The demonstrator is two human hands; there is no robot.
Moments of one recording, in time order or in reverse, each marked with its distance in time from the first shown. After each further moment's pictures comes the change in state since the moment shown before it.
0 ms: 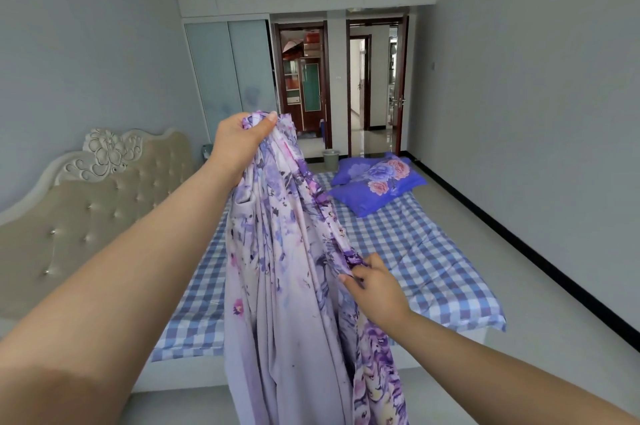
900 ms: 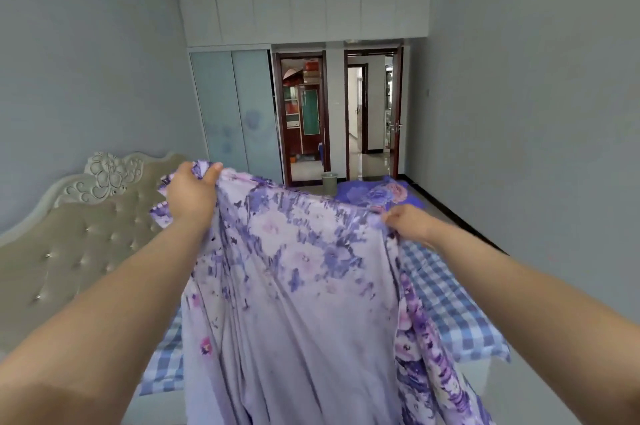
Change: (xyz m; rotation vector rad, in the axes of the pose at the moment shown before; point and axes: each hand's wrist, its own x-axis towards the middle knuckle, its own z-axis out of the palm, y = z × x) left_hand 0.012 -0.059 -0.061 0.550 0.531 0.003; right_hand 0.109 -0.011 -0.145 0.096 -0.201 0.264
